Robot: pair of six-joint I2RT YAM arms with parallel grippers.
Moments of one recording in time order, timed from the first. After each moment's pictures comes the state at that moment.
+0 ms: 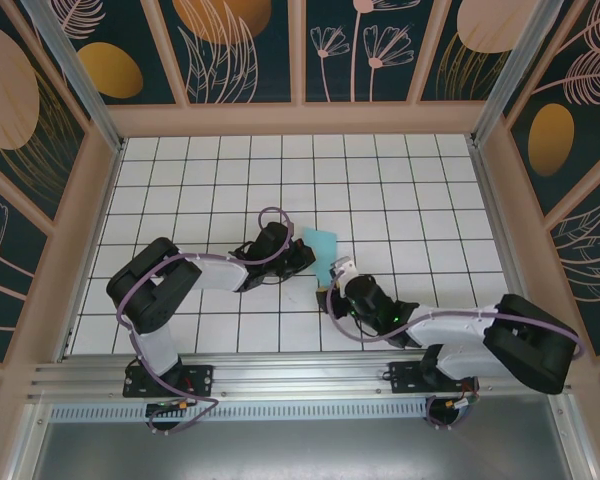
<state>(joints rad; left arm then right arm) -0.77 1.80 0.78 0.37 0.23 -1.17 1.03 1.24 0.25 0.41 0.24 0.34</state>
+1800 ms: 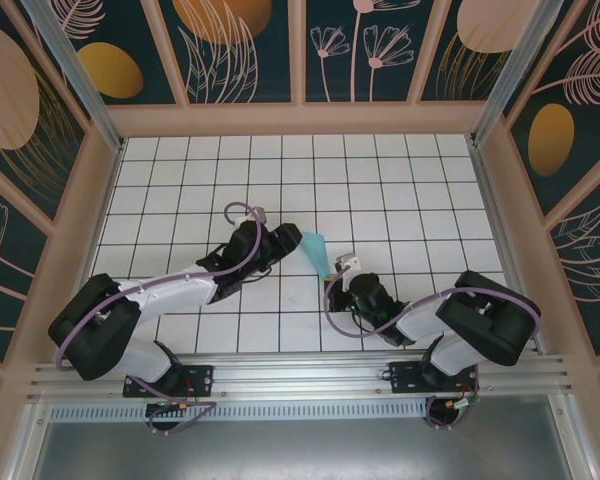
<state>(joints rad) -0.76 1.44 0.67 0.28 -0.04 -1.18 0.90 1.47 0.18 0.81 0.13 0.45</state>
